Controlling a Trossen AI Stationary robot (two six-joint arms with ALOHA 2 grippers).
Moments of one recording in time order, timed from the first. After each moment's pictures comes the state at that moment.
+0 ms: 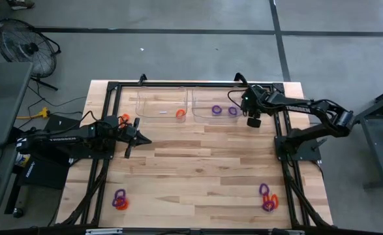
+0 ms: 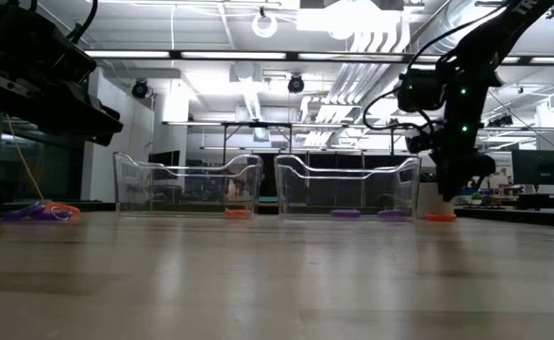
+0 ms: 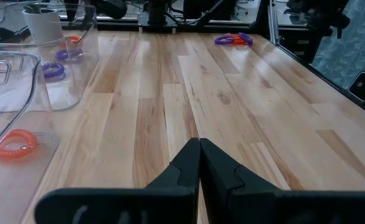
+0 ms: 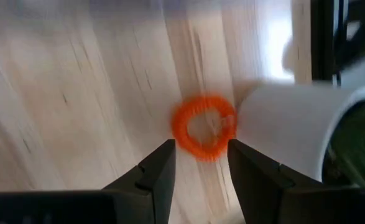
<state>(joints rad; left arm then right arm) 0.21 0.33 0.02 0.05 0.35 0.05 -0.68 1.32 0.65 -0.57 0.33 -0.50</state>
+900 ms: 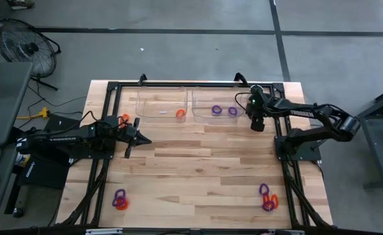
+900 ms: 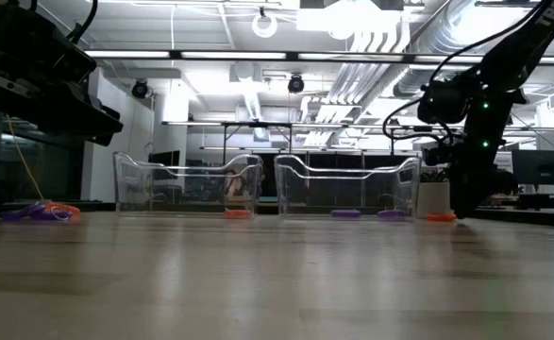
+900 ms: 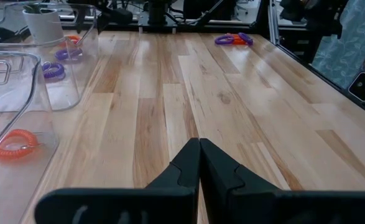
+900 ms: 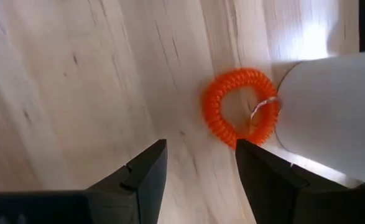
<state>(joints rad) 0.21 0.33 0.02 0.05 0.35 0.05 -0.77 1.26 0.47 -0.40 0.21 -0.59</state>
